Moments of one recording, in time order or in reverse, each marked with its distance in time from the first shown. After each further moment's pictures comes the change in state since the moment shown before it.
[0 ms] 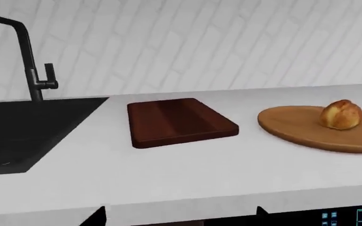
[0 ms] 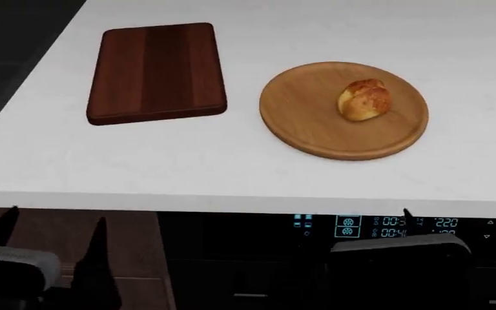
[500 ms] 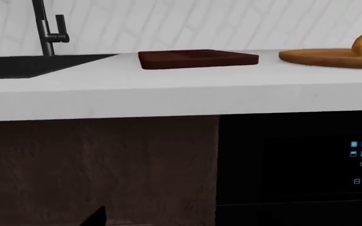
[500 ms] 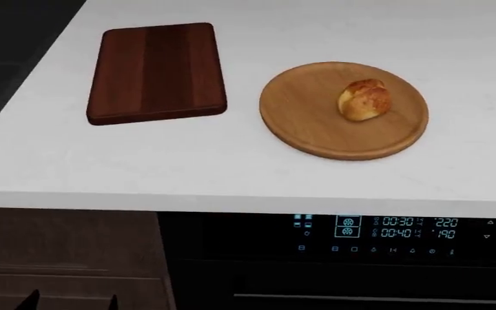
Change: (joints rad) left arm 0.191 0.051 0.019 -0.594 0.104 0.727 0.013; right arm -0.288 -0.077 0.071 0.706 0.121 -1.009 -0.019
